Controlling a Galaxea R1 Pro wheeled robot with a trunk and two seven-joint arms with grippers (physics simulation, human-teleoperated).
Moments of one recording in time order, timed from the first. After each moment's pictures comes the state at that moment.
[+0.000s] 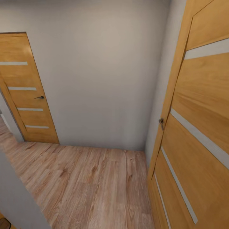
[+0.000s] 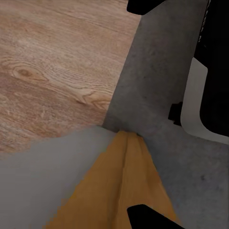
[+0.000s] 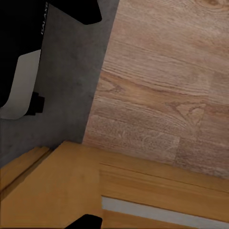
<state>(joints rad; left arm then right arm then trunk) -0.30 0.05 0.20 0.07 0.04 -0.39 0.02 -0.38 -0.07 0.08 0.07 0.05 -0.32 0.11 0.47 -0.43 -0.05</state>
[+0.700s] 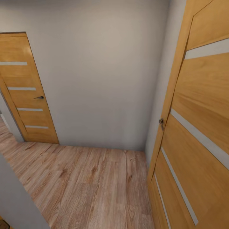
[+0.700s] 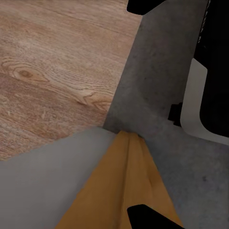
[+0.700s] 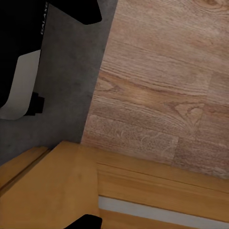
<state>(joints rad) -0.30 0.05 0.20 0.07 0.04 -0.39 0.02 -0.38 -0.07 0.08 0.06 0.05 -0.32 0.11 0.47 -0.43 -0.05</state>
